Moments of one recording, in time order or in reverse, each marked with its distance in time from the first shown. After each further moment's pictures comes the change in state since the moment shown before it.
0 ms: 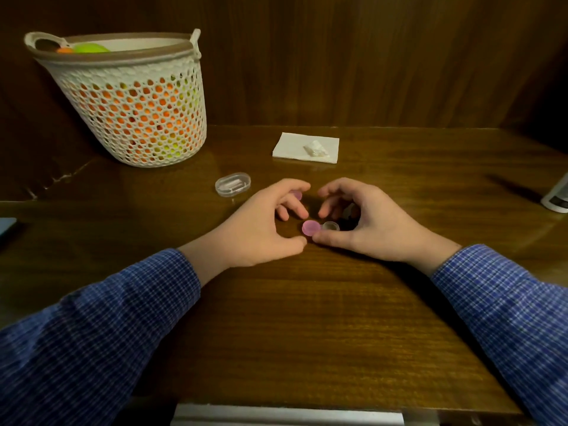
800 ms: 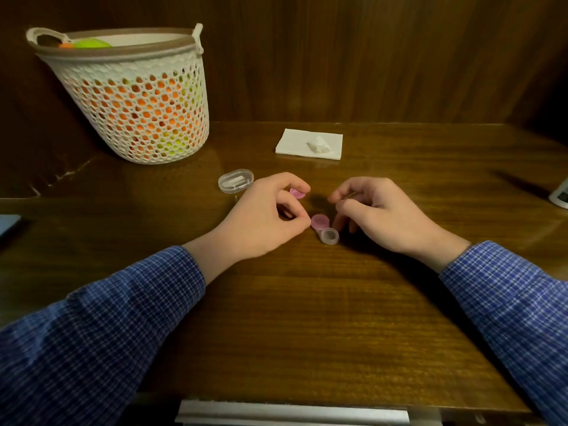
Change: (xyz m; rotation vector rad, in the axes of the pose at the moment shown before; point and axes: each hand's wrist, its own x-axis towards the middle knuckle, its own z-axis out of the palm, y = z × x) left_hand 0.003 0.010 0.001 -0.004 0.148 -0.048; right_hand 0.000 -0.005 -0.002 0.097 0.057 0.158
